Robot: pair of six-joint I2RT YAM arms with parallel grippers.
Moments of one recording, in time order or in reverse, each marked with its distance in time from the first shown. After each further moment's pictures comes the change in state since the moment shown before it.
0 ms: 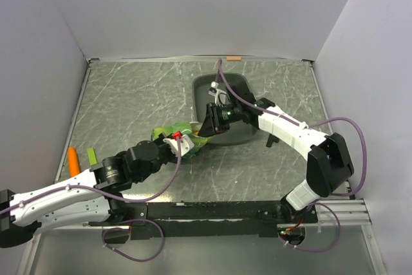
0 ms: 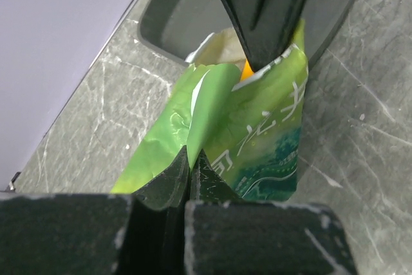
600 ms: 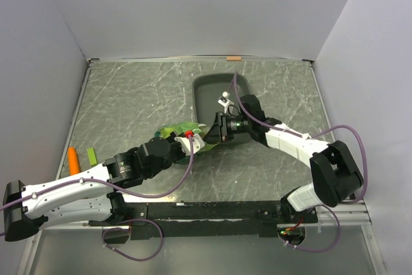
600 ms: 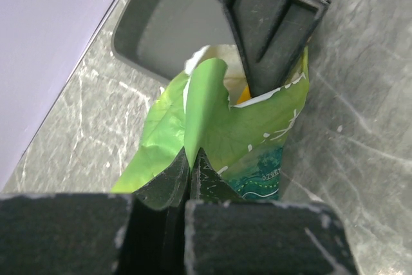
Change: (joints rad) left arm 0.000 0.134 0.028 0.082 0.061 -0.006; right arm -0.058 -0.107 -0.364 0.475 -0.141 0.151
